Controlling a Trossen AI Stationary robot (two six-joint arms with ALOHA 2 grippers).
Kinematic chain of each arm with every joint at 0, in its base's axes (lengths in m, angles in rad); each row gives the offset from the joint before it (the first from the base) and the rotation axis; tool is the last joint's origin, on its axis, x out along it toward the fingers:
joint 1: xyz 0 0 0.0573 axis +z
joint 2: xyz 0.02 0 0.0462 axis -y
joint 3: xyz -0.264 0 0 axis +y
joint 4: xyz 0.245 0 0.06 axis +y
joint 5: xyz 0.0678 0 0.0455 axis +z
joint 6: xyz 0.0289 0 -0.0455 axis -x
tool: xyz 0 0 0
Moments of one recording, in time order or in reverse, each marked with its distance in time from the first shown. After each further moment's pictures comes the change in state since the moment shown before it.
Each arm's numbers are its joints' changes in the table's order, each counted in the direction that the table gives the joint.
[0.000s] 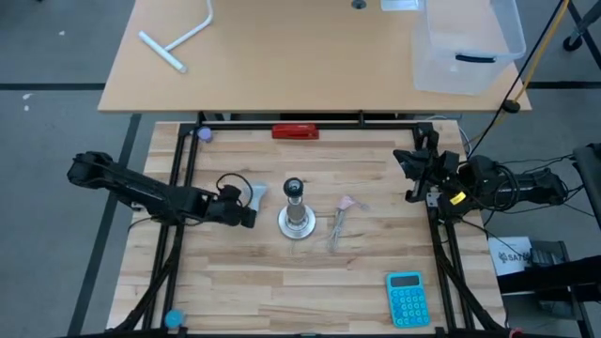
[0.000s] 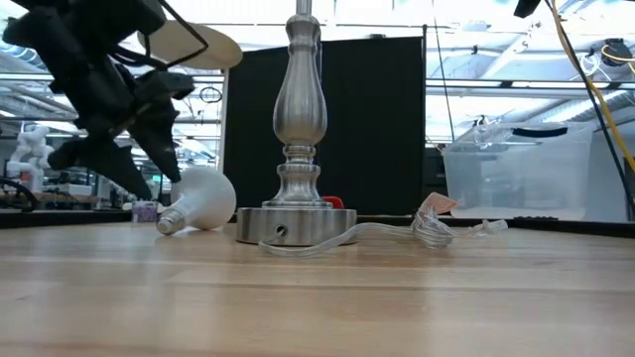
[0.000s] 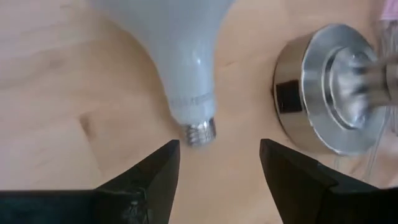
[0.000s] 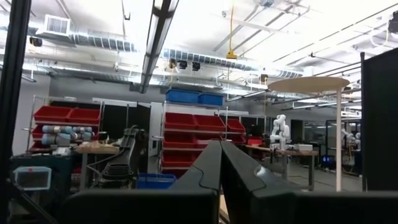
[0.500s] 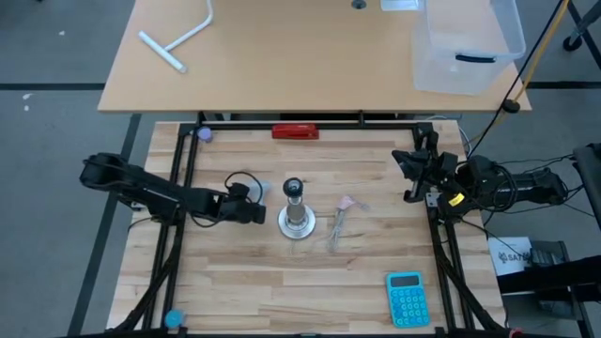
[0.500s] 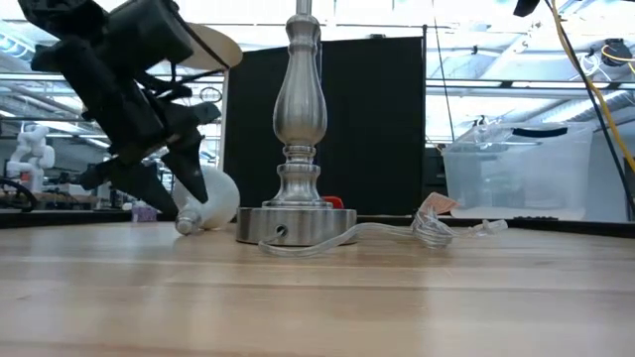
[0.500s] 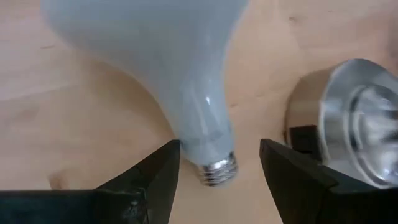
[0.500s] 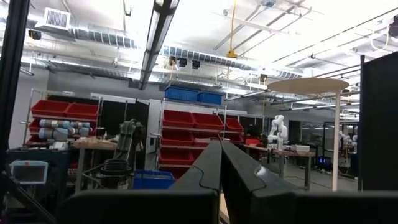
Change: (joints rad) left arm 0.065 -0.170 0.000 -0.171 0.066 -0.064; right arm 0.000 -0.008 0.000 0.001 0.000 0.026
